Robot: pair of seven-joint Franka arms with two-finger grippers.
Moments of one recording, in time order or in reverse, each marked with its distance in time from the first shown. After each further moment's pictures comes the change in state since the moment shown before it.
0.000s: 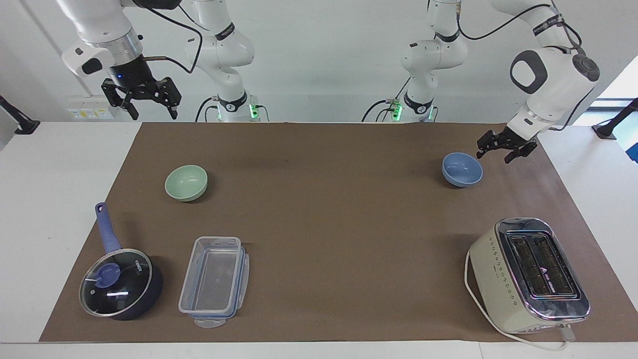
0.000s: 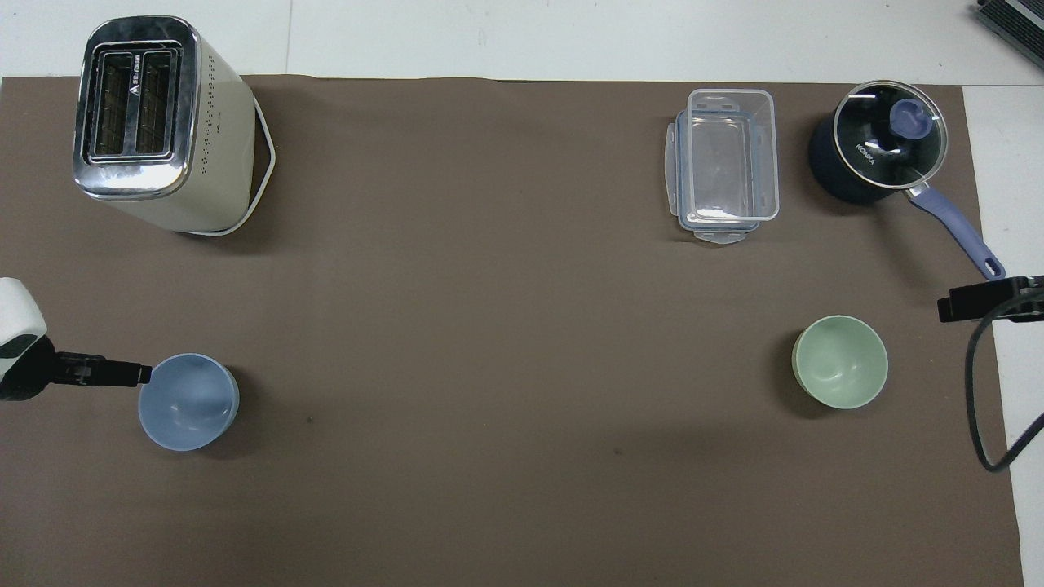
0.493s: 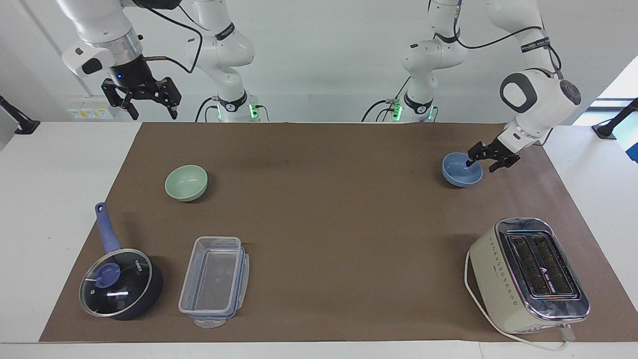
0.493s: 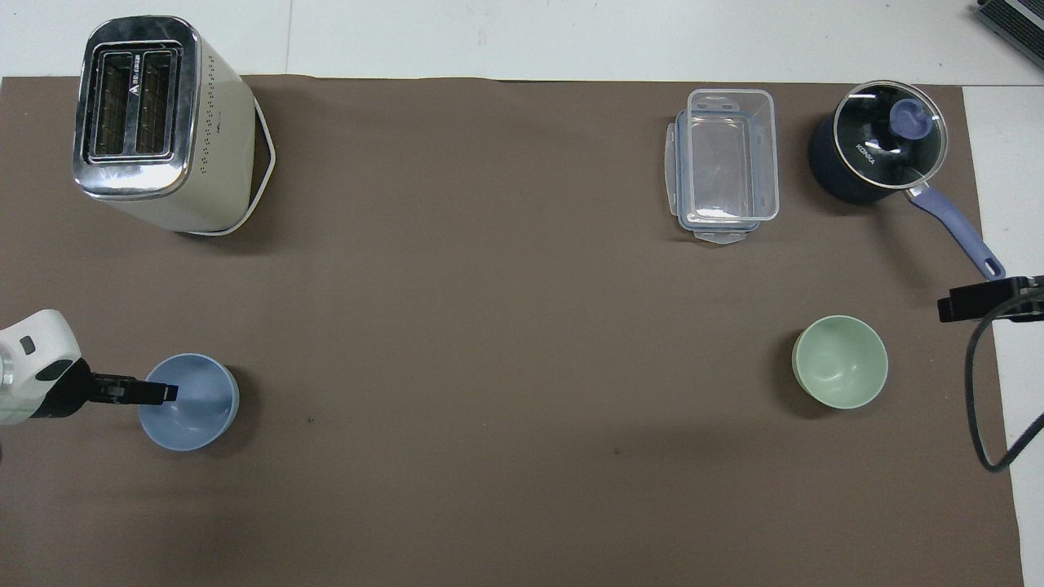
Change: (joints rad) left arm 0.041 0.070 0.000 -0.061 -0.058 0.077 0.092; right arm 0.000 0.000 0.000 0.000 0.000 0.000 0.000
